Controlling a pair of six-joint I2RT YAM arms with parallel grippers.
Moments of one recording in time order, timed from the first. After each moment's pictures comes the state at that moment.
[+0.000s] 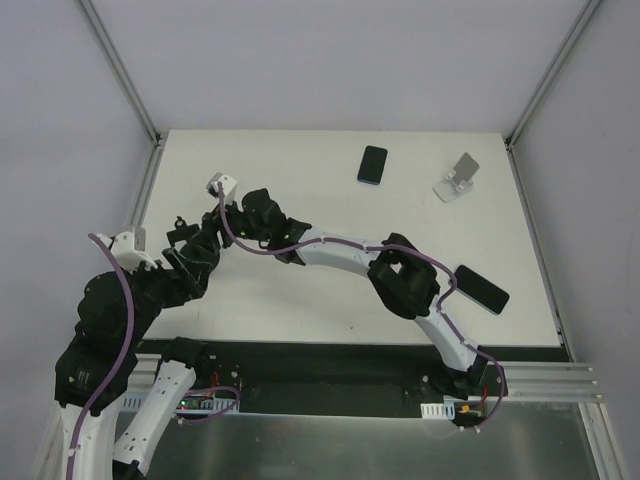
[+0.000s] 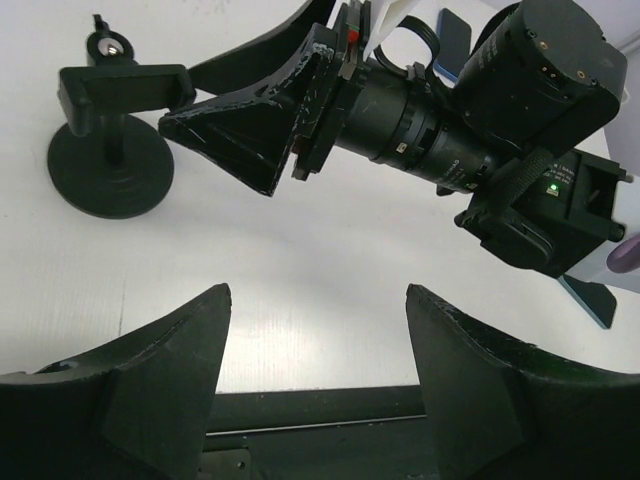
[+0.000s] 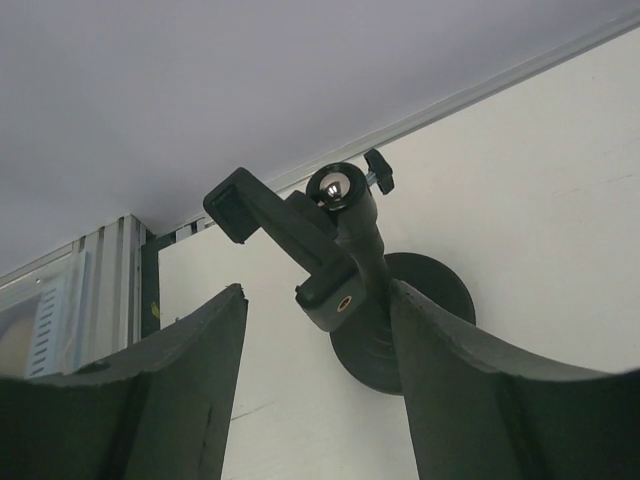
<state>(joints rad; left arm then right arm) -0.22 0.37 1.05 -1.05 0.01 -0.51 1.07 2.28 1.82 0.34 -0.29 0.28</state>
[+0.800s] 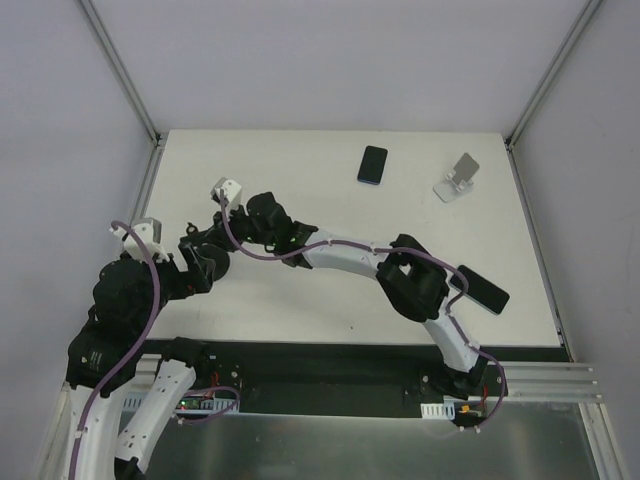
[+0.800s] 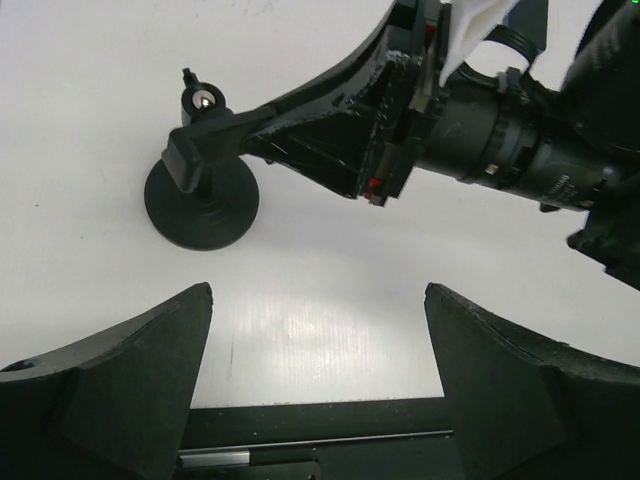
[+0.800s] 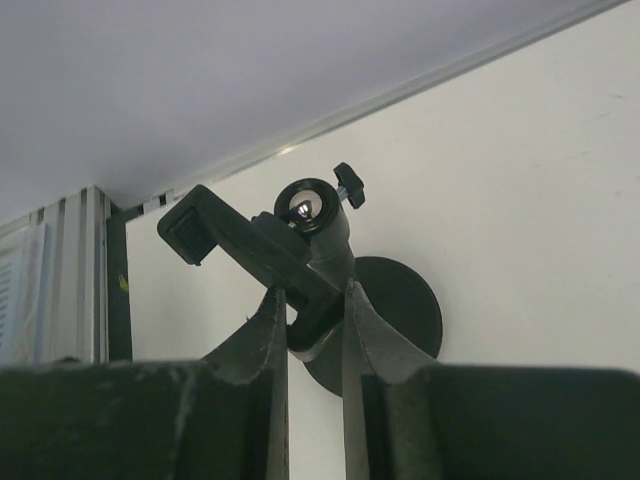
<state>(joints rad) -0.22 0.39 1.00 -1.03 -0.08 -0.34 1.08 2.26 1.78 0.32 -0.24 0.21</state>
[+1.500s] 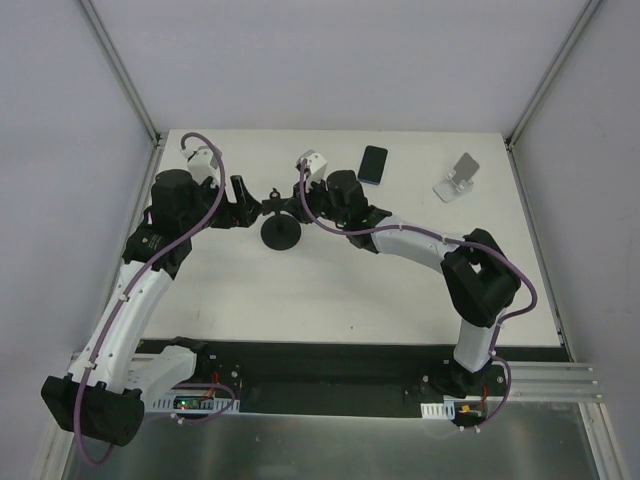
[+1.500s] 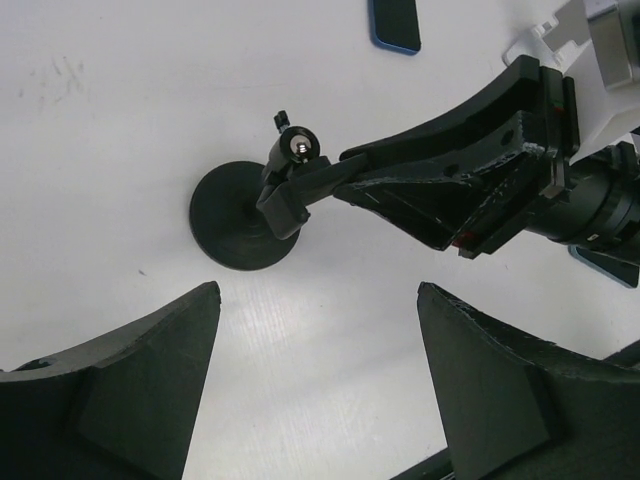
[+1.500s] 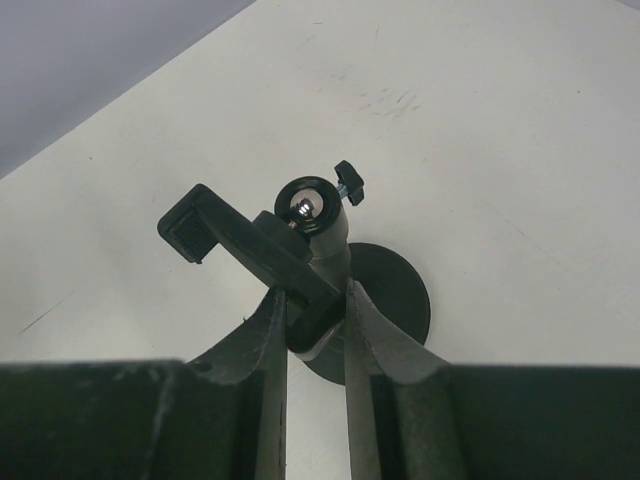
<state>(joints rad) -0.22 0.96 1.03 -0.50 0.26 -0.34 0.79 1.83 1.25 0.33 -0.21 0.15</state>
